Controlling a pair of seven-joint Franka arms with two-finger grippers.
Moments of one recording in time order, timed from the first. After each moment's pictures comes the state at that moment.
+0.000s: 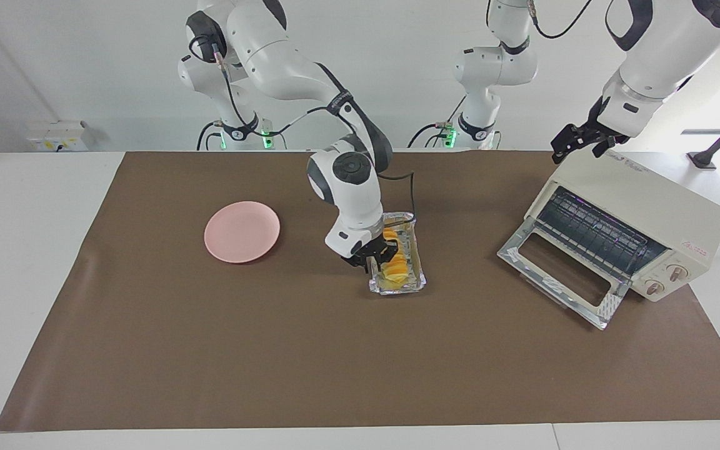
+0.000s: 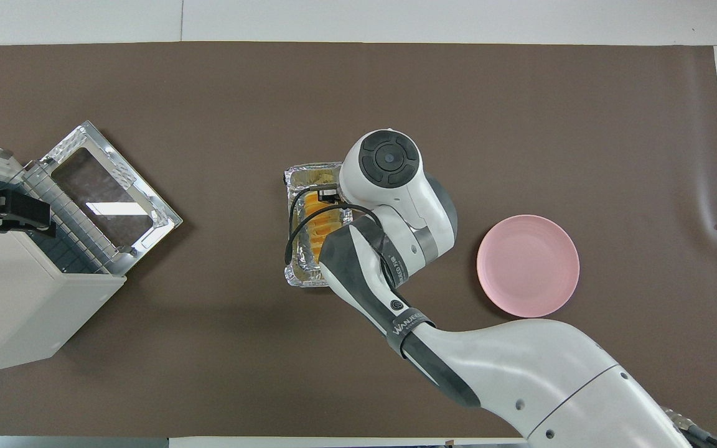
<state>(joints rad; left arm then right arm) -0.10 -0.07 0.05 -1.66 0.00 1.44 -0.14 0.50 0.54 0.05 -1.53 0.07 2.13 0.52</state>
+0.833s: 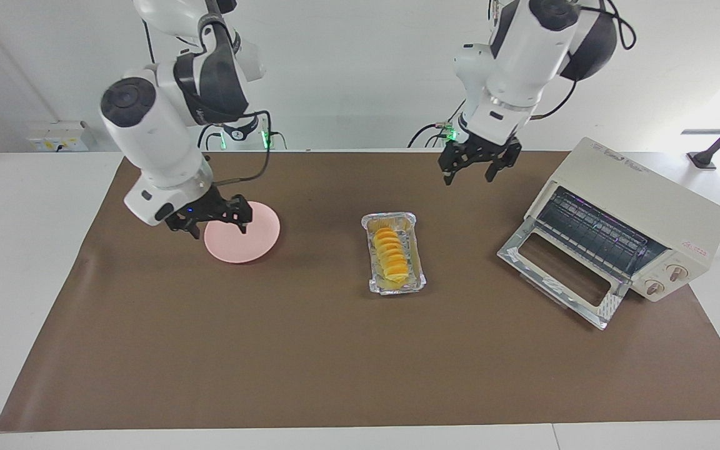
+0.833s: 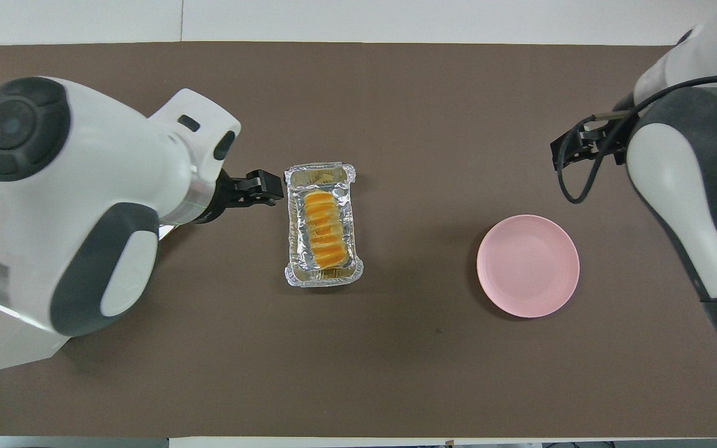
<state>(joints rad) -0.49 0.08 -0.01 -1.72 -0.10 1.87 -0.59 0.03 0.21 0.03 -1.48 0.05 1.59 -0.03</state>
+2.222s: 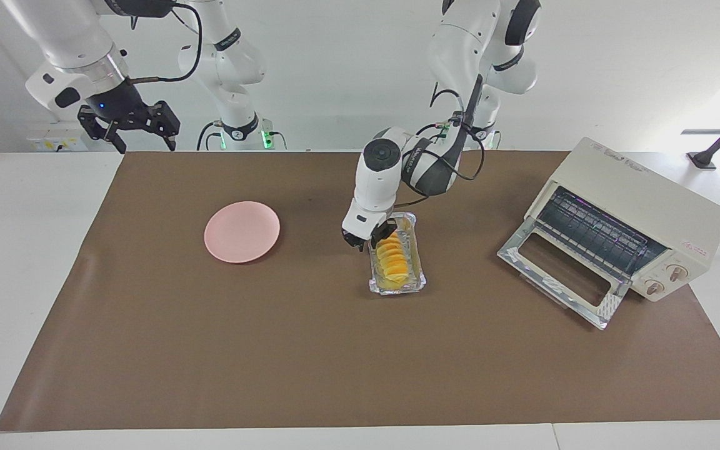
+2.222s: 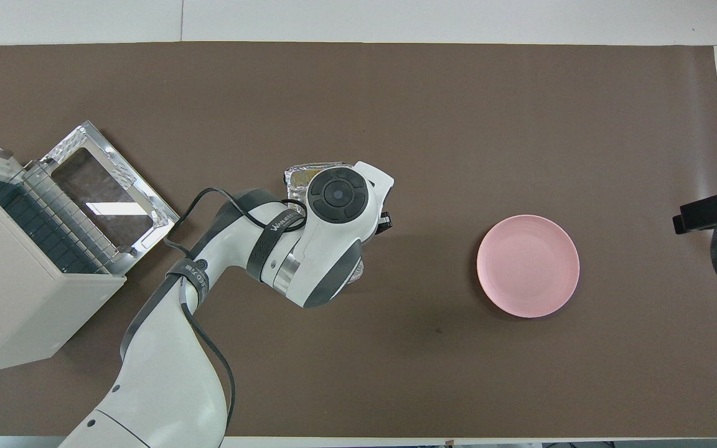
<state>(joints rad) -0.73 0.44 0.00 -1.74 -0.08 2.19 -0.87 -0.09 -0.08 0.04 -1.61 0.02 1.44 -0.09</state>
